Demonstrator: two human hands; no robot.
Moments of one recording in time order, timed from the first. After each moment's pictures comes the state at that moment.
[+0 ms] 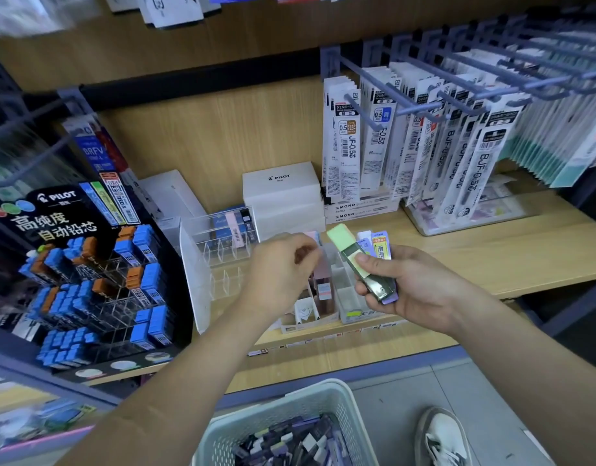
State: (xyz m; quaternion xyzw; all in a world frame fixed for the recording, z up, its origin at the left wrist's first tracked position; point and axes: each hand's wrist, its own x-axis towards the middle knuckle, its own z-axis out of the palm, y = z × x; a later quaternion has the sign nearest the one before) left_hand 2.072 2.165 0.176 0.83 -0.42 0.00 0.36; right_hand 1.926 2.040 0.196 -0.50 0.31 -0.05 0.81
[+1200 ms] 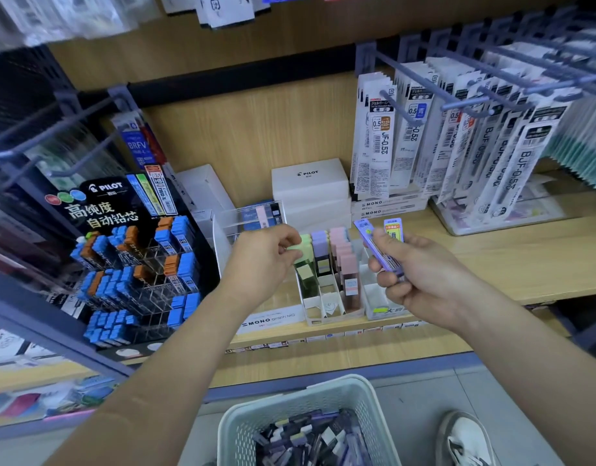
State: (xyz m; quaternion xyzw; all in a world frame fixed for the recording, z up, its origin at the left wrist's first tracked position) left_hand 2.104 2.211 0.194 0.87 -0.39 0.00 0.31; right_hand 1.949 2.063 0.208 -0.49 0.34 -0.09 0.80
